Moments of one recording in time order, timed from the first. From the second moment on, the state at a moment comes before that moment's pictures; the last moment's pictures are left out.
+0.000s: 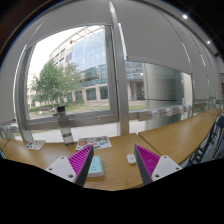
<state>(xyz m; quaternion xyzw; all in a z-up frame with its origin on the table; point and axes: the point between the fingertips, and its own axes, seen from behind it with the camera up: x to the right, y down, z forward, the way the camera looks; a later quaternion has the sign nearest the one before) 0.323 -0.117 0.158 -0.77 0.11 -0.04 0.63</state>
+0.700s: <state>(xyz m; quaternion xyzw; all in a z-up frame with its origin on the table) 0.070 -0.237 0.088 -0.83 -0.01 0.03 0.56</state>
